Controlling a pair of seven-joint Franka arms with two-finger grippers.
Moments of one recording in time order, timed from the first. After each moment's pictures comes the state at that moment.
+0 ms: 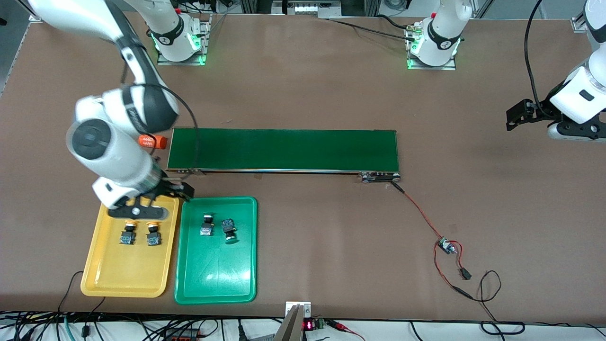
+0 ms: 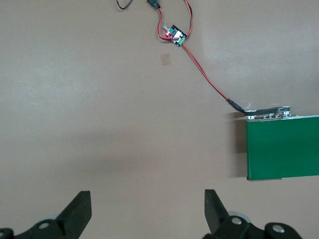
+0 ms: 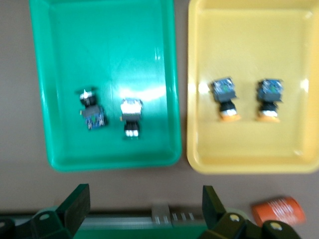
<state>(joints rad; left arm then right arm) 0.02 -0.03 -0.02 -1.76 0.04 1.71 0.07 0.05 0.44 0.24 -1.49 -0.15 1.96 0.33</state>
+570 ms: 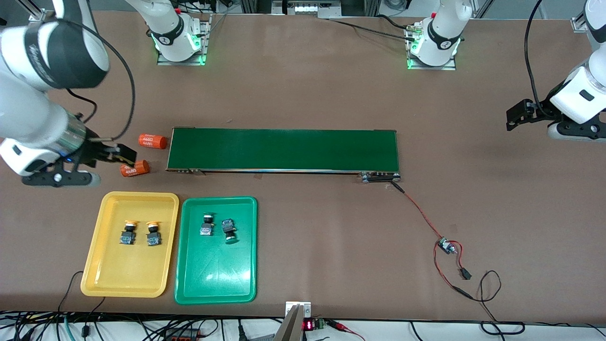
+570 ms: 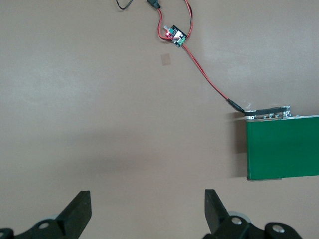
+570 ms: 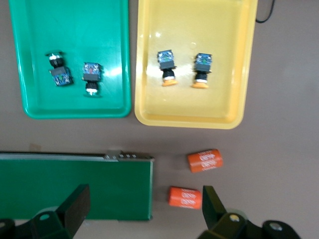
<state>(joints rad) 0.02 -0.03 -0.02 -1.76 0.04 1.71 0.07 -0.04 0.25 0.20 -1.49 -0.12 1.70 0.13</state>
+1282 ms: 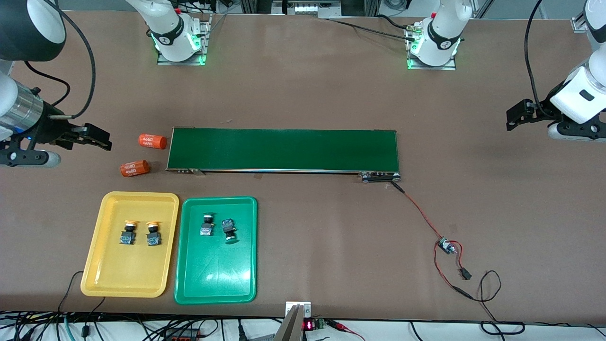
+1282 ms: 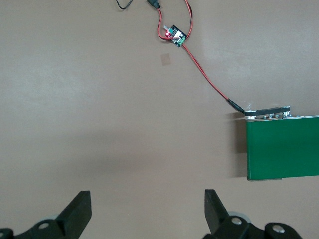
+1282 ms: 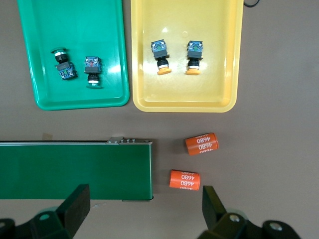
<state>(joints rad) 0.02 -0.03 -0.01 -1.76 0.04 1.71 0.07 -0.09 0.17 0.15 -1.52 -0.02 1.66 0.10</state>
